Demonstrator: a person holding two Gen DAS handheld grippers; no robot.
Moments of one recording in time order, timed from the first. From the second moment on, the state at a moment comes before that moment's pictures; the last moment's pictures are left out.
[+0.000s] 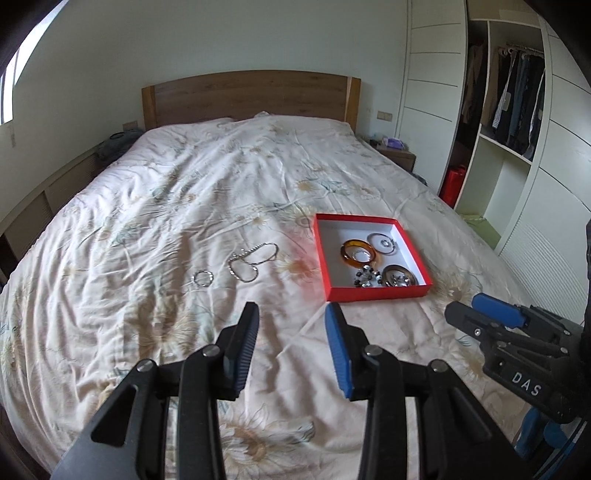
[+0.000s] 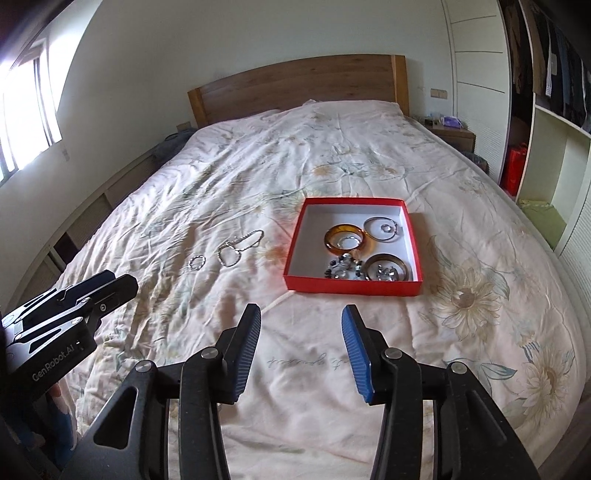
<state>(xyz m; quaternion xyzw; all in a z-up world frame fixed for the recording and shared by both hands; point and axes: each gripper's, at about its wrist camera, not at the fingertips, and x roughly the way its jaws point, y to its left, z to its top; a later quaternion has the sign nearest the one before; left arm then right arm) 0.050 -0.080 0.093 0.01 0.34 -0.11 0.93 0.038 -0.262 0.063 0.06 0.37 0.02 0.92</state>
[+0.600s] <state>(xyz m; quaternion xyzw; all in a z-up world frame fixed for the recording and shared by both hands) 0.006 -0.048 0.108 0.00 0.30 -0.08 0.95 0.010 -0.228 0.073 0.04 0.36 0.06 0.93</state>
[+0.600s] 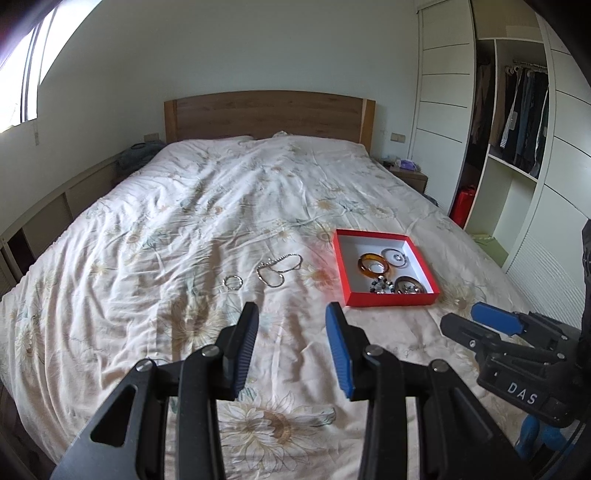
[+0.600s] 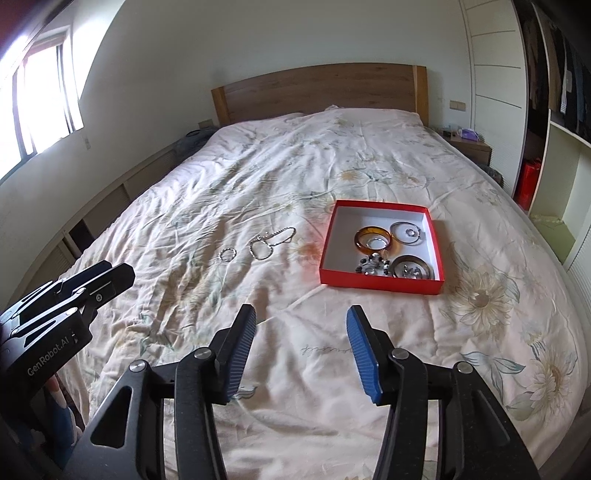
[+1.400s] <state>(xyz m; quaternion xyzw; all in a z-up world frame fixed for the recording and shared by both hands) 0.023 -0.031 0.092 0.01 0.31 -0.07 0.95 0.030 -0.205 0.055 0.03 0.39 0.08 0.92</state>
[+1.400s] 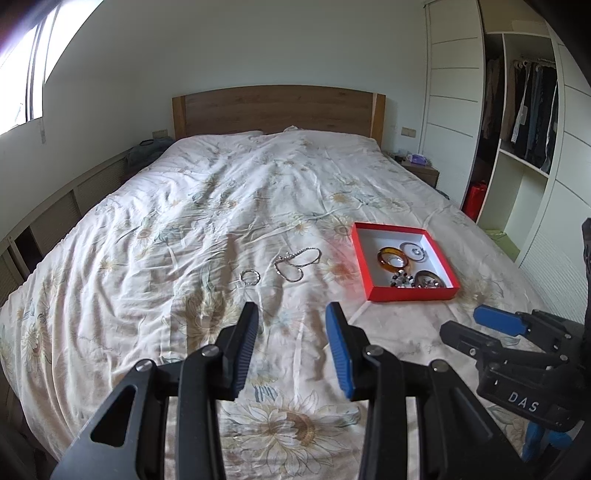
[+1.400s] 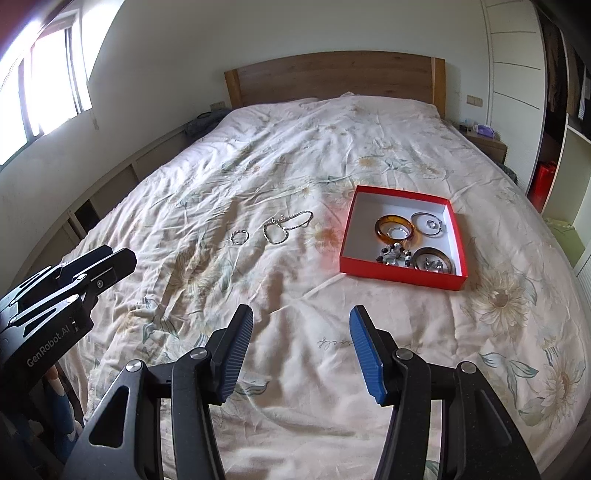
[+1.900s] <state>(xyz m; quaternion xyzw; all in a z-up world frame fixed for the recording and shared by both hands) 0.048 -0.020 0.064 0.02 0.36 -0.06 0.93 0.053 -0.193 0.028 0.01 0.43 0.08 0.90</state>
